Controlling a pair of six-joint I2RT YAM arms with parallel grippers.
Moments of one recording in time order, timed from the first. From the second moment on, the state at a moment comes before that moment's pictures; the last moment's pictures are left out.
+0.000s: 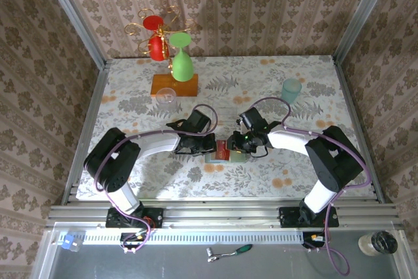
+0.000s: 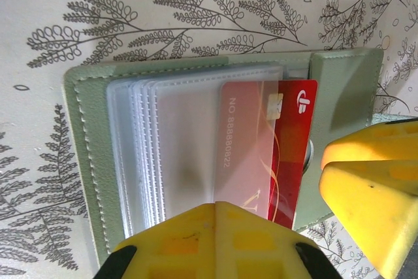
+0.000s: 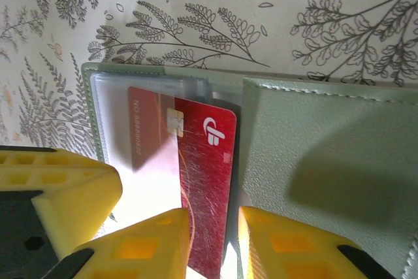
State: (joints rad) left arm -0.78 1.68 0.90 -0.28 0.32 -0.82; right arm 0.54 1.66 0.84 -0.24 -0.39 0.72
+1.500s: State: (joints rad) left arm -0.78 1.69 0.89 -0.28 0.32 -0.82; right arm 0.53 1.73 0.82 -0.11 -0.48 0.79
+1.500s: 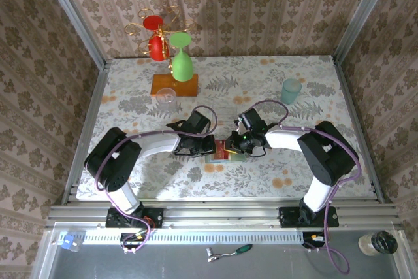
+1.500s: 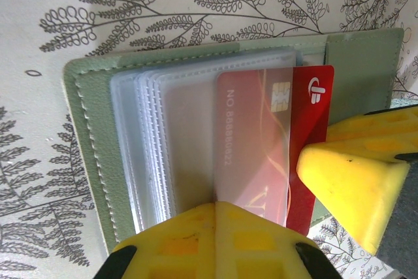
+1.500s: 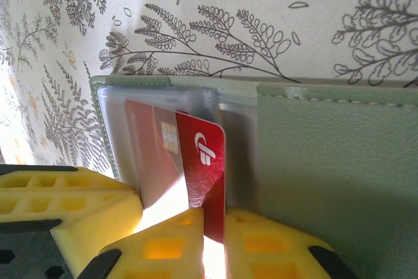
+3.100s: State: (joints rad) left arm -0.78 1.69 0.89 -0.28 0.32 -0.82; right arm 0.53 1.60 0.90 -0.43 -0.37 0.68
